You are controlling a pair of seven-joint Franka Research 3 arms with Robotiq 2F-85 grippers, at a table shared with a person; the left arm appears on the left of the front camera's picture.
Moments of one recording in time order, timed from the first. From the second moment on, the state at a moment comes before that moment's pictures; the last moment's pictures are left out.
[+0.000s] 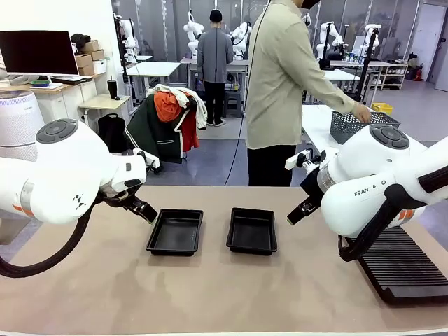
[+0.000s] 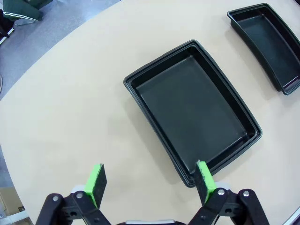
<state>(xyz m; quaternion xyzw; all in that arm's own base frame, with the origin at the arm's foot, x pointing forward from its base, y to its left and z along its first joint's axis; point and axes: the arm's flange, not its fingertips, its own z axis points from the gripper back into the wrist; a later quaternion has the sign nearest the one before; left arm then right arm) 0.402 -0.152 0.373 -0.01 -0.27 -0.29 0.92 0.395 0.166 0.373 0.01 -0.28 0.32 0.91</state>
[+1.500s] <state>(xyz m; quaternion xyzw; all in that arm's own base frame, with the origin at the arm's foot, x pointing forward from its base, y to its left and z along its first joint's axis) 0.373 -0.078 0.656 -0.20 -0.18 -0.03 0.96 0.379 0.013 0.634 0.26 -0.08 0.10 0.96</state>
